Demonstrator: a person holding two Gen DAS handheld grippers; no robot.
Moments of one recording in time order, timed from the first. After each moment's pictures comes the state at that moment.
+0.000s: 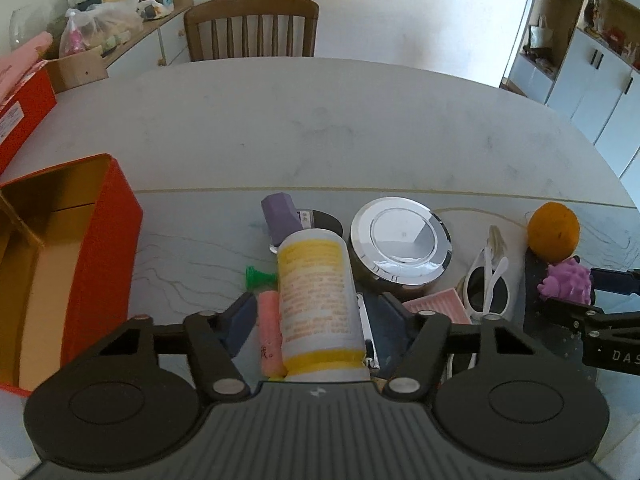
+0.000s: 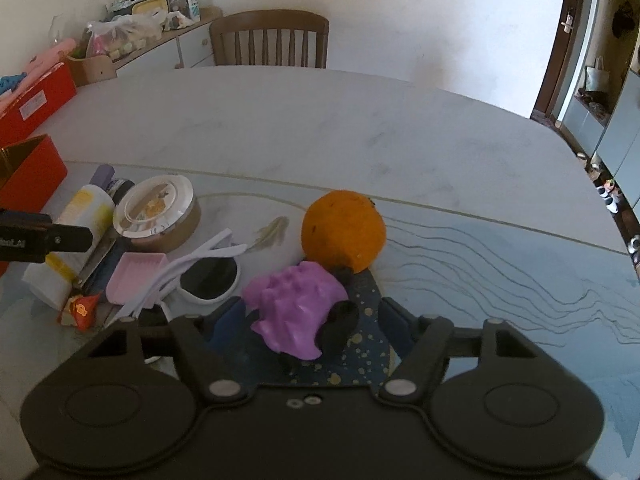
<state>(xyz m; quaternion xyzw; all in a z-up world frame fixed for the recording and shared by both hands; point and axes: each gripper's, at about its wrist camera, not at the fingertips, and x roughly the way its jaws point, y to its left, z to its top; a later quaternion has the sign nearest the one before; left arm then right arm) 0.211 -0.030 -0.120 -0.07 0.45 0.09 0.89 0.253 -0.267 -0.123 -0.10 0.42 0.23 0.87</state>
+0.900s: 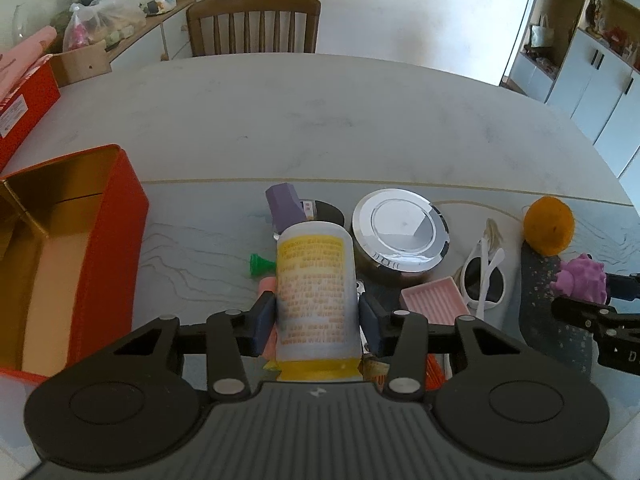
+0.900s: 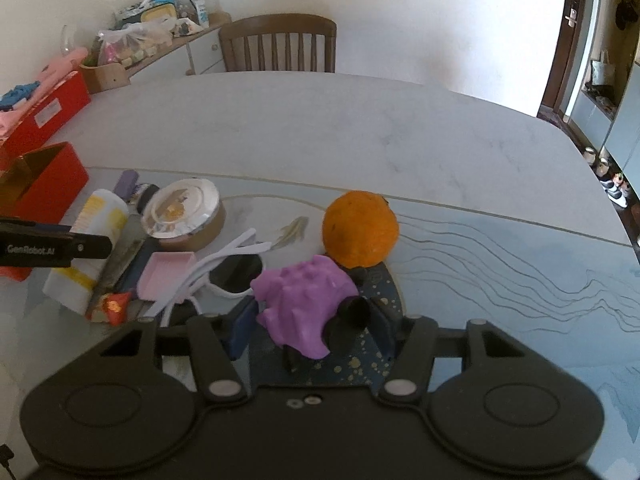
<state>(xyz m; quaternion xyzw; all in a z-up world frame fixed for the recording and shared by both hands) 0.200 -0.029 -0.115 -0.08 0.45 0.10 0.88 0.236 -0.267 -0.105 -0.09 0.41 0.25 0.87</state>
